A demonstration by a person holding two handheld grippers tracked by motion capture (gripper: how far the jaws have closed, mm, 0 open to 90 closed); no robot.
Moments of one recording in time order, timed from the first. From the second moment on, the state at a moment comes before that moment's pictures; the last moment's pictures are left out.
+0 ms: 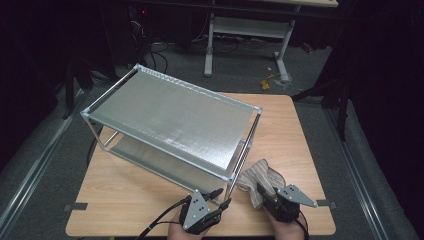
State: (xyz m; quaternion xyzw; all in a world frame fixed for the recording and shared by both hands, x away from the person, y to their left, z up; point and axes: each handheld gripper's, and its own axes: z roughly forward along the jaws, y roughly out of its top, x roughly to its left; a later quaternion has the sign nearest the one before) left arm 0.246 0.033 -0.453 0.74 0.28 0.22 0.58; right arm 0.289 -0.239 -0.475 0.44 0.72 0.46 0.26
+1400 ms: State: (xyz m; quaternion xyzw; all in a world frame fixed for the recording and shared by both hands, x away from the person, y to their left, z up) left arm 0.250 0.142 -0.477 0.71 0.37 0.26 0.54; right arm 0.276 -0.174 -0.481 0.36 0.79 0.47 0.19
